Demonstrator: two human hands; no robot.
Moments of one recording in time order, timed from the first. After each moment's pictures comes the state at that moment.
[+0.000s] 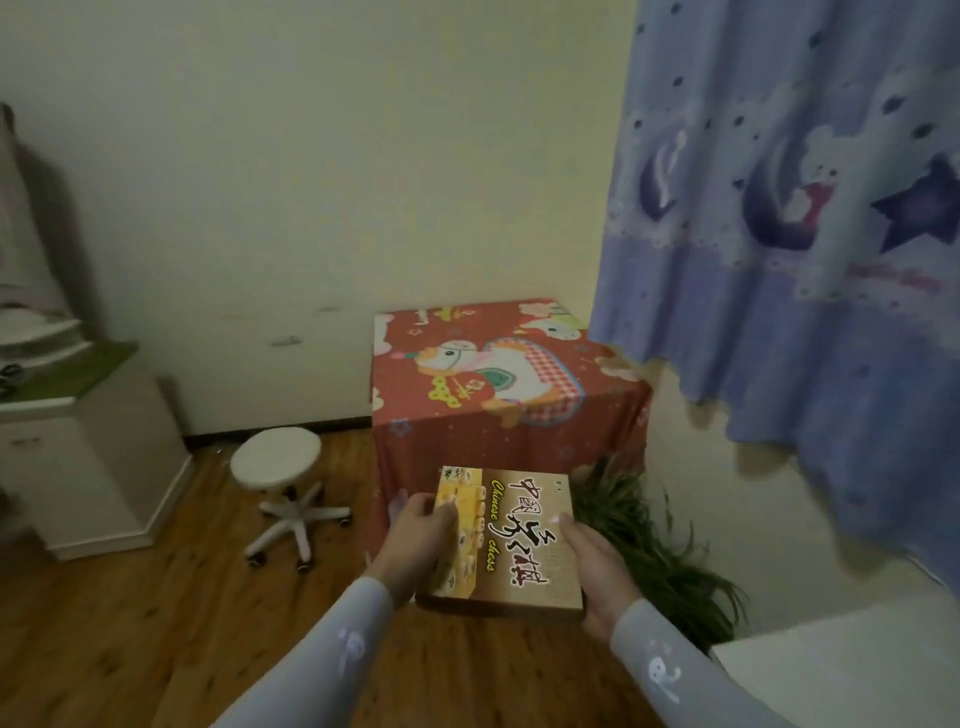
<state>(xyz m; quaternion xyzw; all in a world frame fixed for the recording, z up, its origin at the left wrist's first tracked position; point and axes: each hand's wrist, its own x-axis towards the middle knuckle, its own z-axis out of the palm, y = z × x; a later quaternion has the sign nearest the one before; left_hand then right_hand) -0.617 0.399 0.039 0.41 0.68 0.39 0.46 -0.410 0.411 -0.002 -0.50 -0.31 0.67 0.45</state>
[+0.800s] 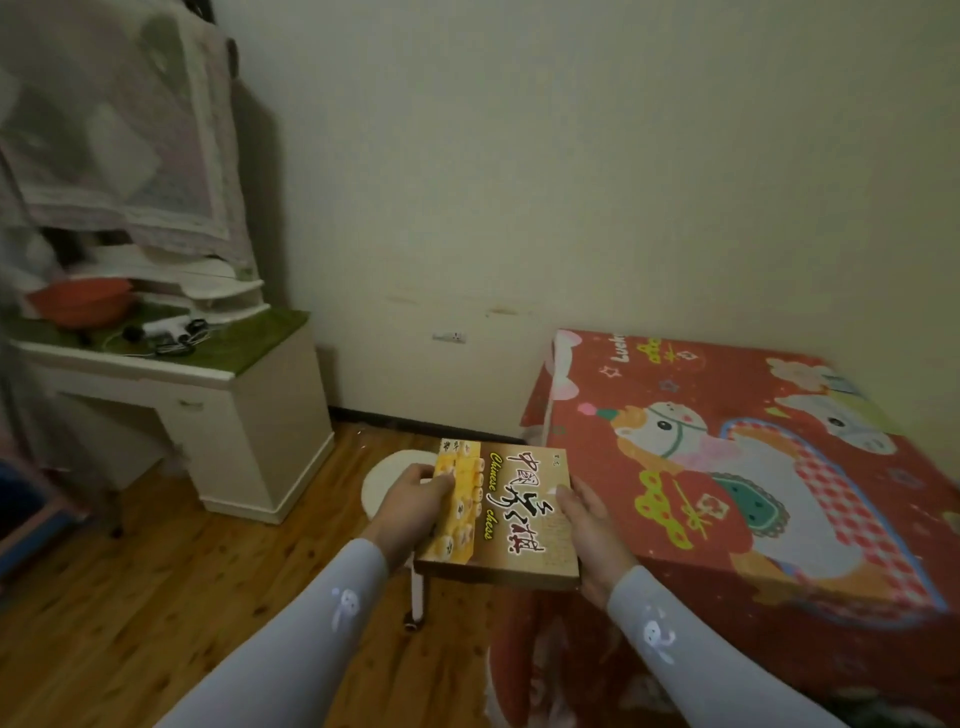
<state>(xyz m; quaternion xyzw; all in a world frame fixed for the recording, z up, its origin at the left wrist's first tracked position) -1.010 0.751 0.028 0.25 0.74 0.47 0.41 -0.830 0.846 -0.016 -0.41 -0.41 0.74 0.34</state>
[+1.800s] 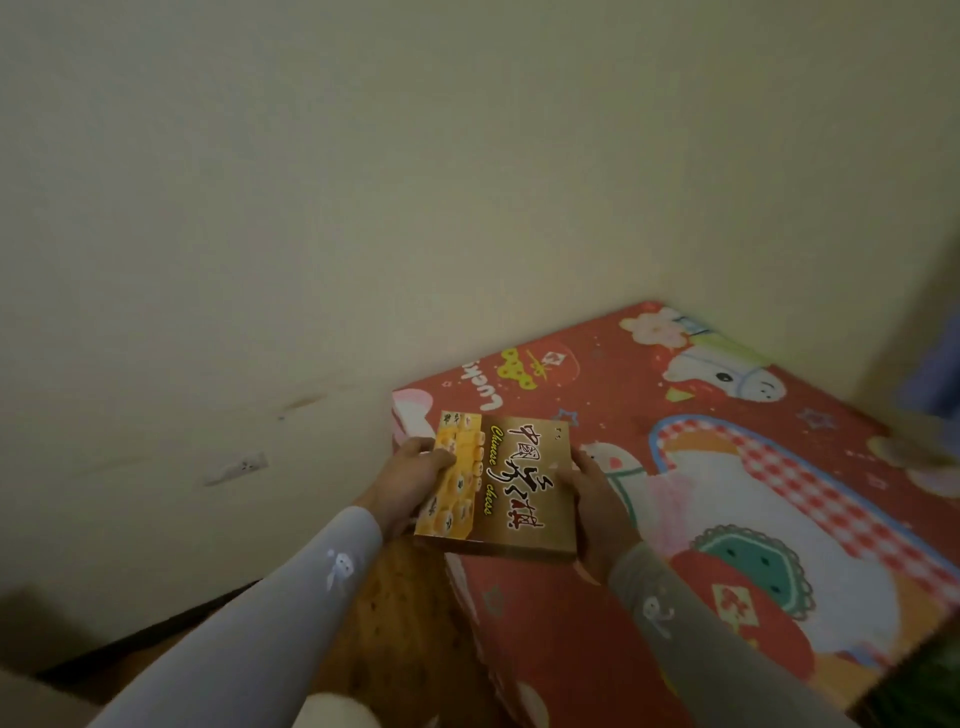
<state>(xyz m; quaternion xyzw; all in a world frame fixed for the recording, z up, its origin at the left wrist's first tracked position) -1.122 1.330 0.042 0.45 0.66 0.30 0.53 -0.921 1.301 -0.031 -0.45 -0.25 0.64 0.57</state>
